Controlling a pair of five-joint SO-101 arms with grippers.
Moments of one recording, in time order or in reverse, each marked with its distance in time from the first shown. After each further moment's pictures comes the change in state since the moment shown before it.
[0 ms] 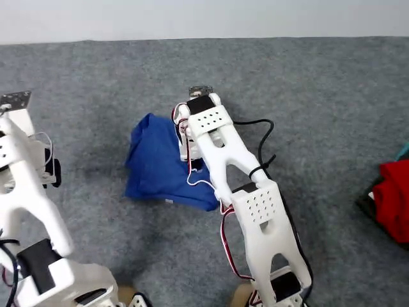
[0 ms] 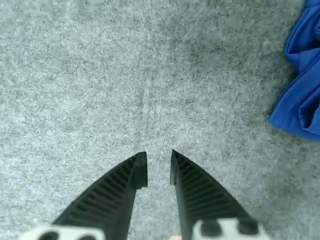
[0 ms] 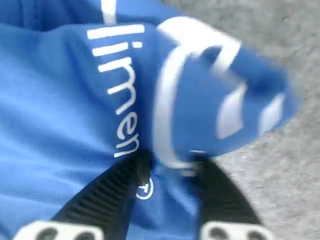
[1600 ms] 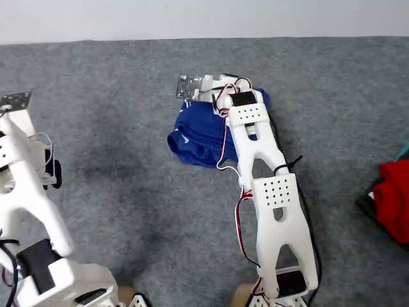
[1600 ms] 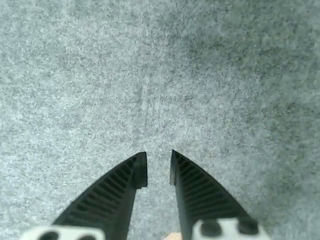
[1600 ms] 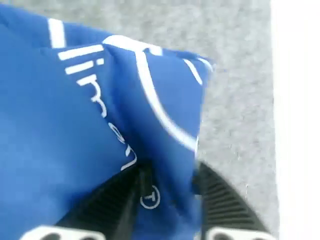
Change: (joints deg) left arm 0.0 0.0 0.0 0.7 0.0; right arm 12.9 11.3 -12.7 -49.1 89.5
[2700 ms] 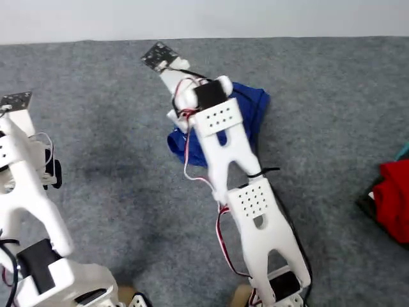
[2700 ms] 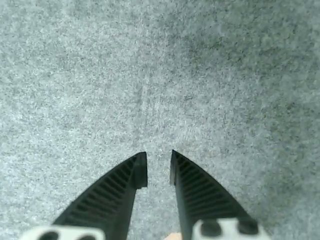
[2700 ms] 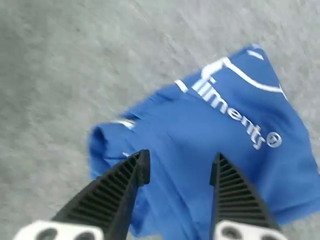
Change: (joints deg) left arm 0.0 0.0 0.1 0.0 0.0; right arm -14.9 -2.9 -32.7 52.9 -47.0
